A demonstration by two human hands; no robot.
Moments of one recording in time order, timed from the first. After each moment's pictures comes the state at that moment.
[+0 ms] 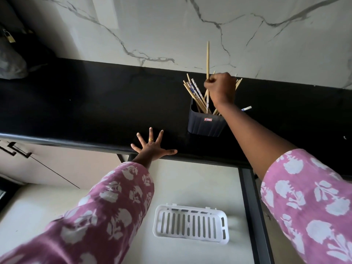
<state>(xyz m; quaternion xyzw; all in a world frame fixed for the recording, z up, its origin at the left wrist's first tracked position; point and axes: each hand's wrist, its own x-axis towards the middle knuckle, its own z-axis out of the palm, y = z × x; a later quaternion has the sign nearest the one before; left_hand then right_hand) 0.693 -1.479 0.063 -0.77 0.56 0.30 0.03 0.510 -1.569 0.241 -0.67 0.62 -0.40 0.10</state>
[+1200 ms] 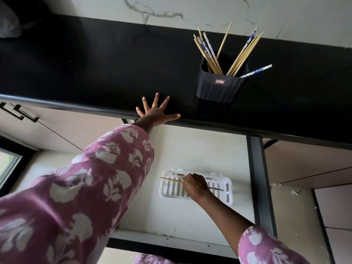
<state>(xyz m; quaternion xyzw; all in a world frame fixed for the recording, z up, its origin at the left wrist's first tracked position) 0.704 -1.470 0.055 -0.76 0.59 0.27 0.01 0.507 -1.316 -0.018 -0.84 0.47 0.17 0.19</state>
